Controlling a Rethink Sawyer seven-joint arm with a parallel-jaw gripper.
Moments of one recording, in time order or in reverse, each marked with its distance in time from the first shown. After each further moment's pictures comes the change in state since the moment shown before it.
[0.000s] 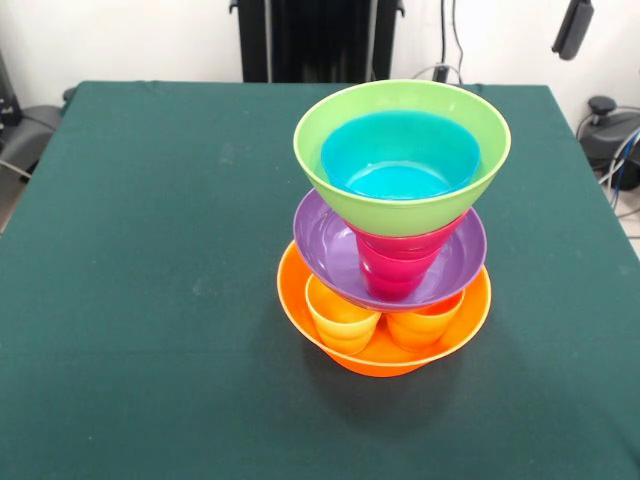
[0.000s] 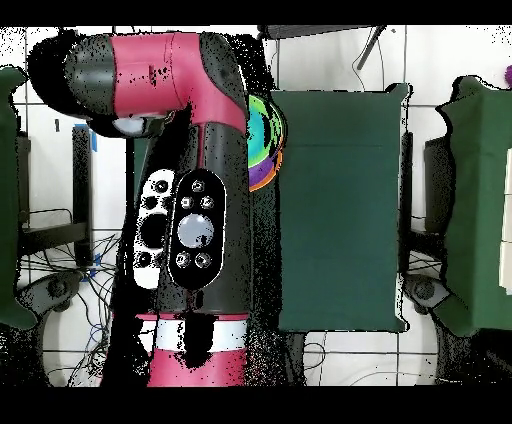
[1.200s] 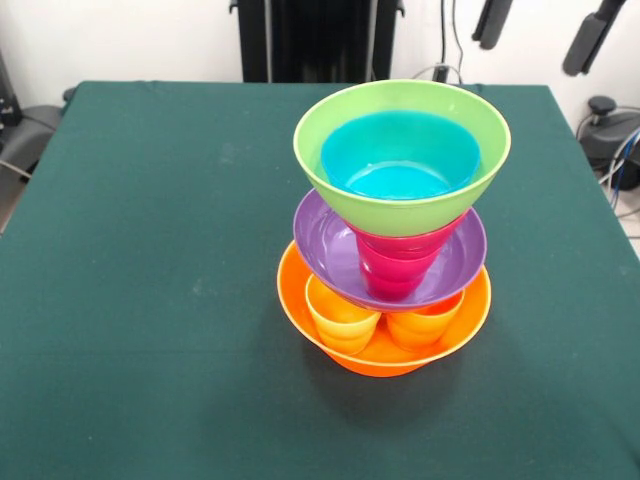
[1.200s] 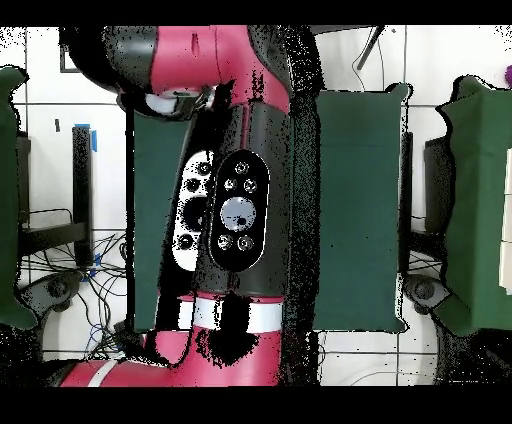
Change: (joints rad) arm -0.073 0.058 -0.008 -0.160 -0.013 0.163 0.000
